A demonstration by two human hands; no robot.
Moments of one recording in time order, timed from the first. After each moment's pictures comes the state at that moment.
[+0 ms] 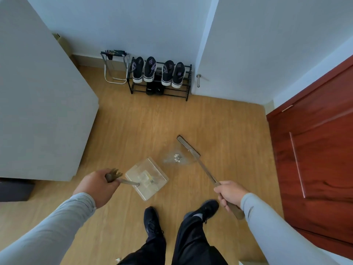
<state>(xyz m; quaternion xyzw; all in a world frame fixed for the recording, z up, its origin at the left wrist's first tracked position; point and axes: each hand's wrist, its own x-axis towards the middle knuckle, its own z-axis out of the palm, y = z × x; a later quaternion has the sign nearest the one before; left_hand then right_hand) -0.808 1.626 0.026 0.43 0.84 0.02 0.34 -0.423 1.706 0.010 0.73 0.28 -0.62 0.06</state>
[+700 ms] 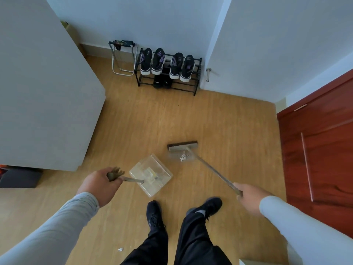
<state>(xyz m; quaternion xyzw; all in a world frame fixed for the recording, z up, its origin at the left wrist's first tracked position) -0.809 1.616 0.013 0.38 0.85 0.04 0.35 -0.379 1.717 0.004 0.64 0.58 -0.37 0.35</state>
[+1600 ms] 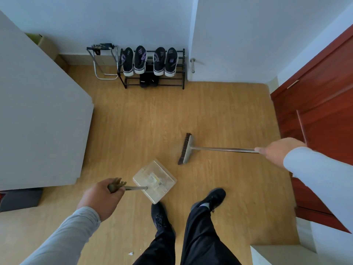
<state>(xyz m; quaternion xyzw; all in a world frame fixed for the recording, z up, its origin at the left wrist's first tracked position) -0.766 1.626 0.008 0.40 0.84 0.02 0.36 -0.288 1.819 0.022 0.53 0.67 -0.11 0.51</state>
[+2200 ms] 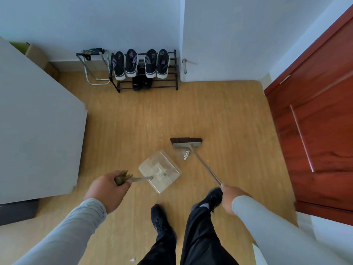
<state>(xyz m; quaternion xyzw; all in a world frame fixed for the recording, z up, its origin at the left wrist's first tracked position) -0.742 1.670 0.008 0.48 0.81 0.01 0.34 -0.376 1.689 -0.066 0.65 0.52 -0.40 0.39</state>
